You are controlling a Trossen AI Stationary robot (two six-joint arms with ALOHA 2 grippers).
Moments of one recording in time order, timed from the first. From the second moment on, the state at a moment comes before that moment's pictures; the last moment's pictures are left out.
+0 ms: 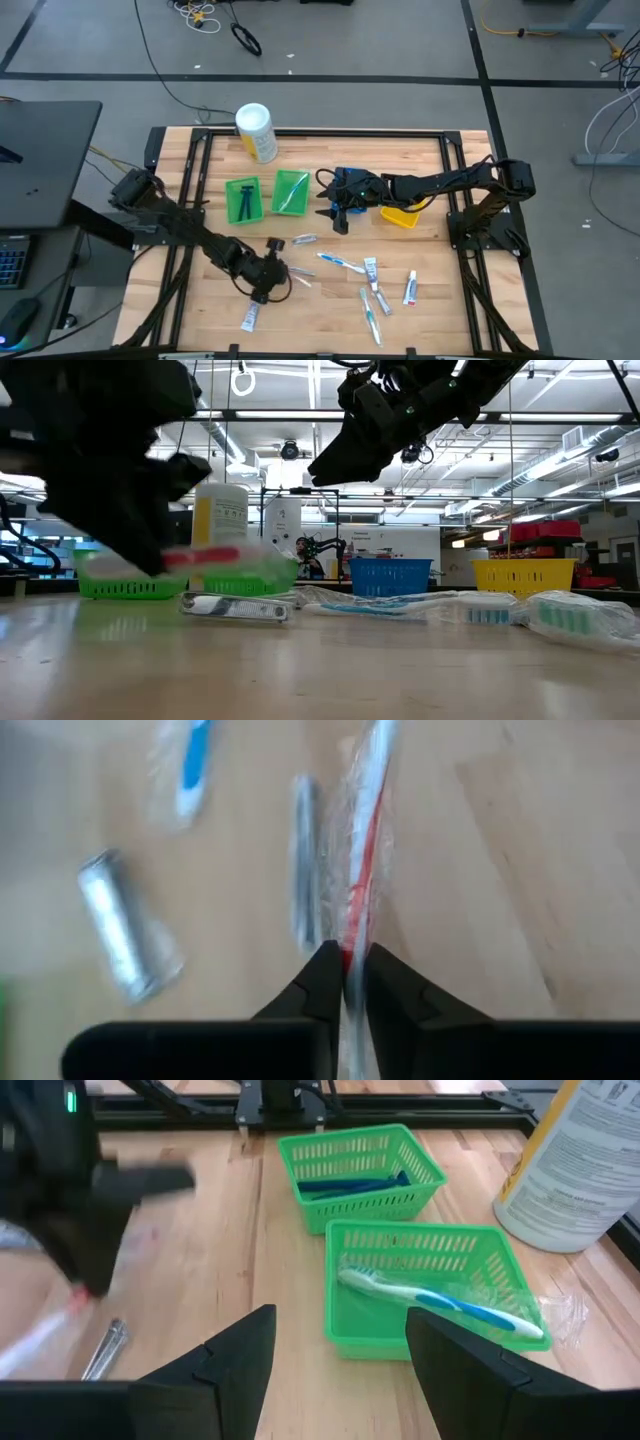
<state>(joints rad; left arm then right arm) -0.54 1.61 0.81 -0.20 -0.34 -0.14 -0.05 1.64 1.01 0.10 0.00 -0.02</state>
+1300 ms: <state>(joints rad) 0.11 1.59 0.81 -0.09 -0.52 -0.50 0.02 1.37 1.01 -0.42 0.41 0.02</state>
